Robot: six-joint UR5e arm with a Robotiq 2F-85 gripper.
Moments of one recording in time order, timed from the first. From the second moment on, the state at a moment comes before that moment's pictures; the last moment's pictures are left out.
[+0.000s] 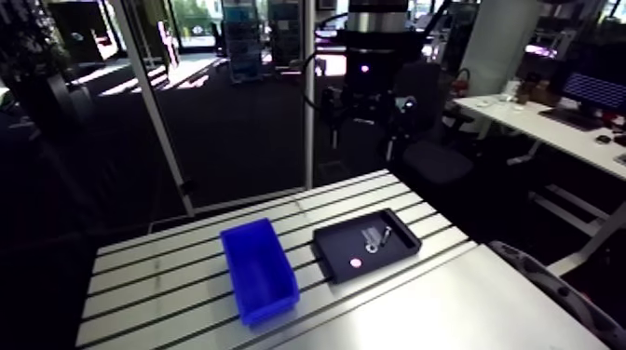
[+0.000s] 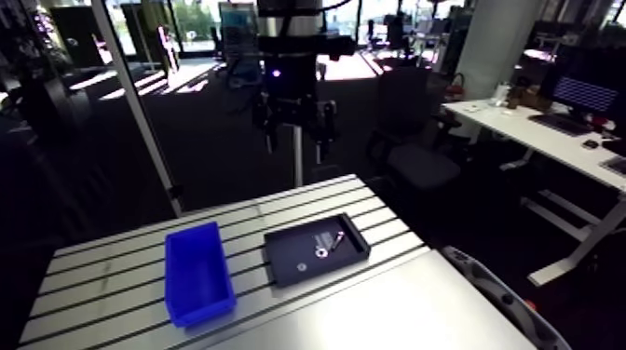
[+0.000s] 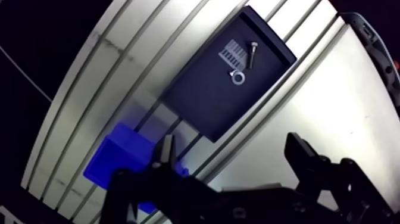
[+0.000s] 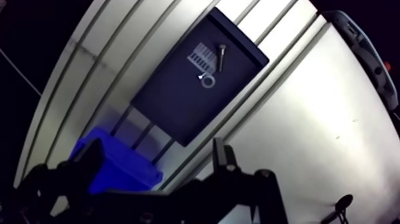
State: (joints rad) arm -0.46 -1.42 1.68 -1.82 -1.60 -1.15
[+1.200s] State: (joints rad) arm -0.57 -1.29 1.85 -2.11 -1.60 -1.19
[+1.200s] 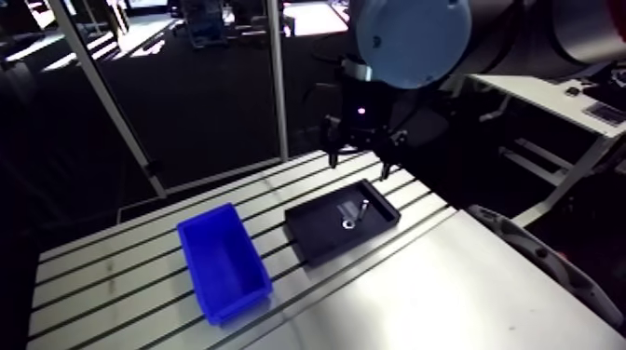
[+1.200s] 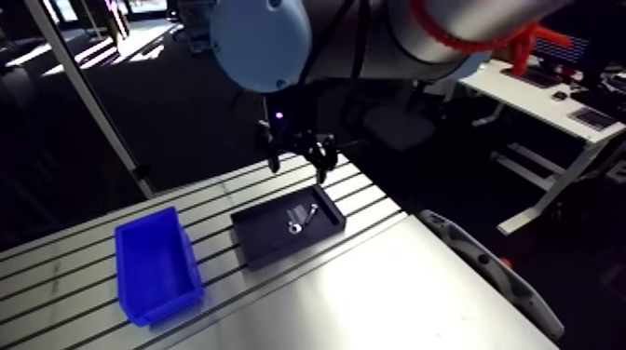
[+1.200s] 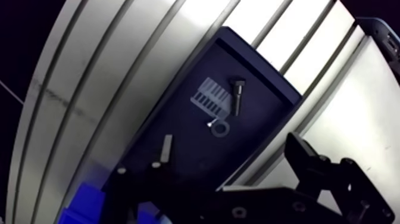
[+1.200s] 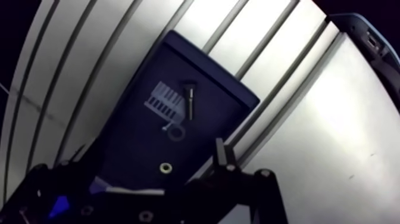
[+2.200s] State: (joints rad) arm -0.59 -1.21 1.92 -2.21 -1.59 -1.21
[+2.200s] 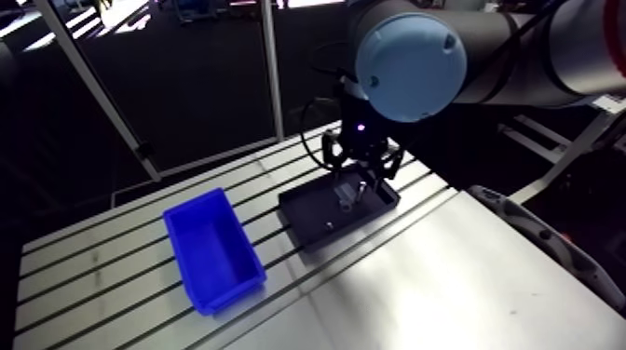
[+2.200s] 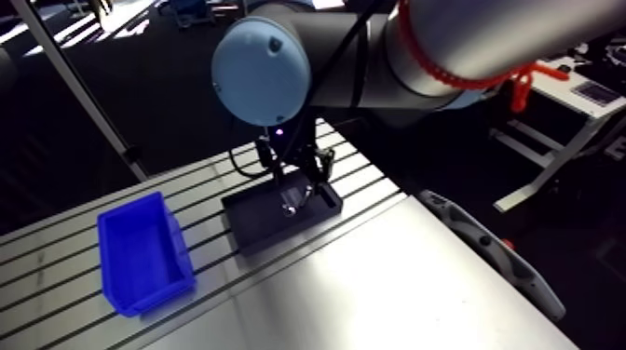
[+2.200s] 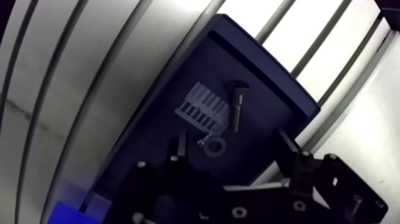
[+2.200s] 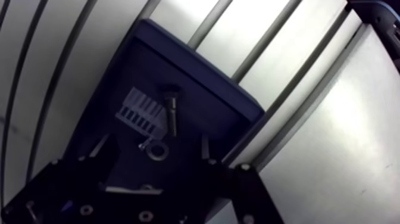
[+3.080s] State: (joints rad) arm -0.60 -1.18 1.94 -2.28 -1.60 -1.20
